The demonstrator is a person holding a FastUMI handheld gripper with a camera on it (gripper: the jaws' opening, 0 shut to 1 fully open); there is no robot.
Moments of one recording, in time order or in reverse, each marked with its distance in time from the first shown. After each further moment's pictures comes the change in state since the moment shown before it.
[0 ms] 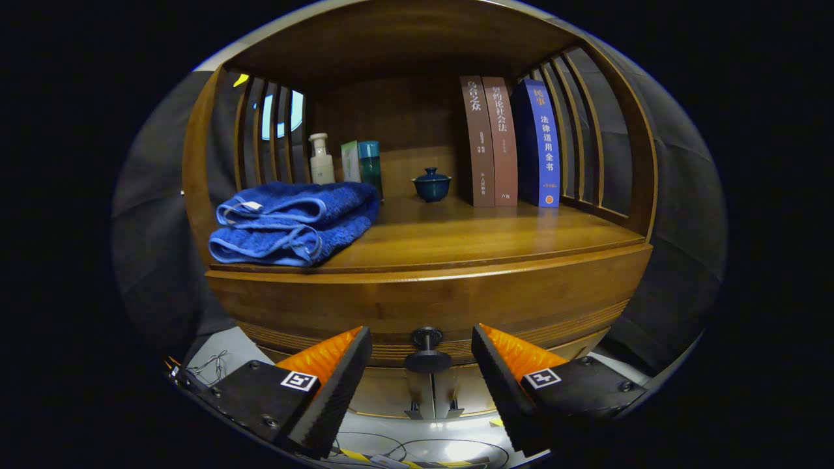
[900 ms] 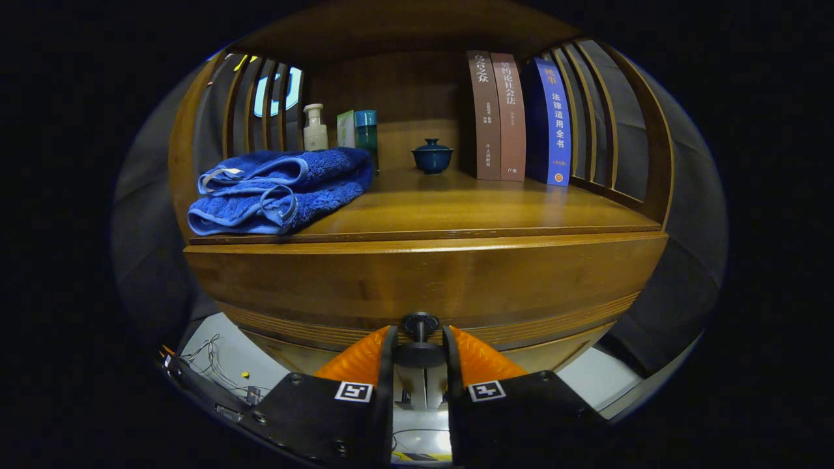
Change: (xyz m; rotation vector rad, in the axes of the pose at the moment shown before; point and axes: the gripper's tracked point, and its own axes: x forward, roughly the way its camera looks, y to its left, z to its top) arm 0.009 -0.004 -0.021 -0.035 0.093 0.007
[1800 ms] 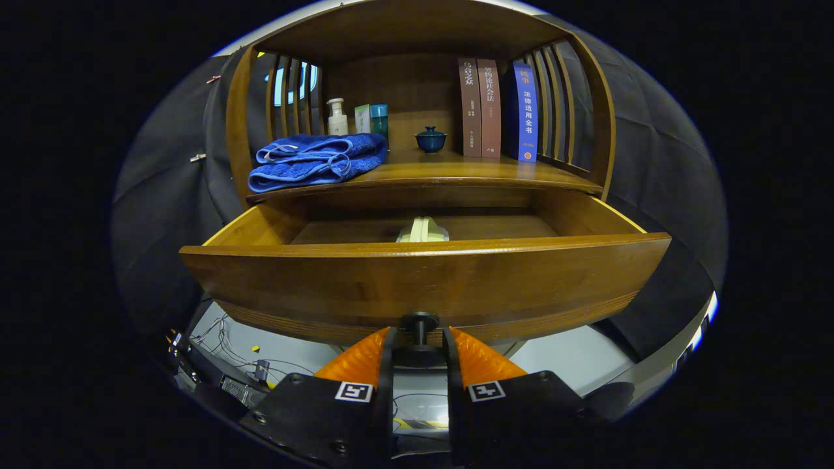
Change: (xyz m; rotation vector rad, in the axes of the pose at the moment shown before) arm -0.125 -0.004 -0.060 -0.001 0.087 0.003
